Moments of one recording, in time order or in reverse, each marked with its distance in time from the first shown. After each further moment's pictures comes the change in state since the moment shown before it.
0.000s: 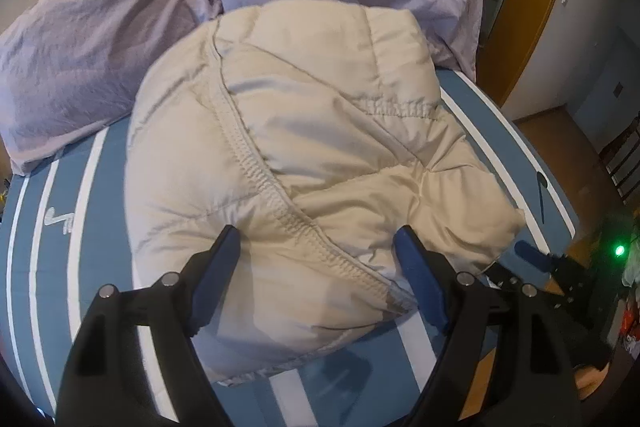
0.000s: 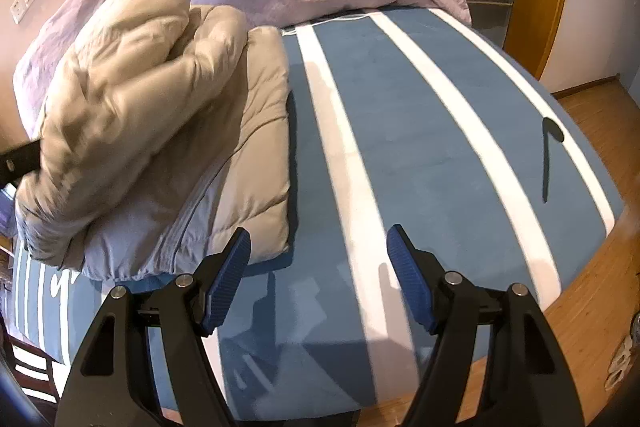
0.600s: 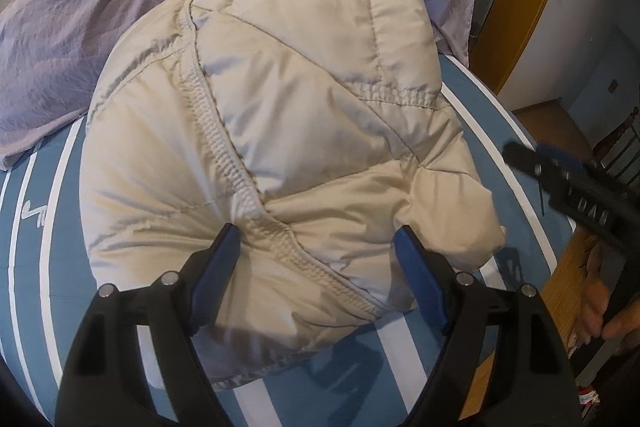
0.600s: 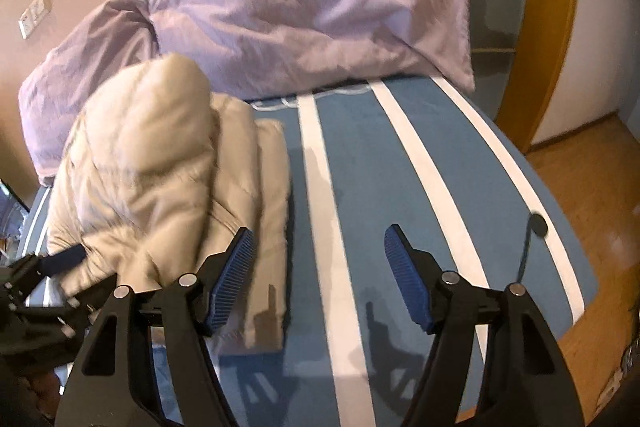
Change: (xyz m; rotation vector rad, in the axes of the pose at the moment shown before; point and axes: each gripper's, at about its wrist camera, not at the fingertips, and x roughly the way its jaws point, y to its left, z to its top) left arm 0.029 -0.020 -0.009 0.002 0.025 -0.022; right arm -0.016 0.009 0.069 -0.079 -0.143 0.011
